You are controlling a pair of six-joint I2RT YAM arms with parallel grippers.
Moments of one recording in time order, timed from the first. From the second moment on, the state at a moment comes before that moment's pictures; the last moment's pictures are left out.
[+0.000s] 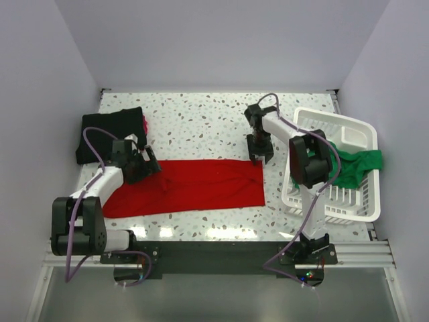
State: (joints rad) left arm 0.03 1.34 0.63 -0.25 0.15 -0.44; right arm 0.37 2.16 1.68 -1.06 0.11 0.33
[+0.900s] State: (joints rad) left arm 0.02 1.34 0.59 -0.21 0.21 -0.64; right arm 0.48 2.06 1.48 -1.01 -0.03 0.39
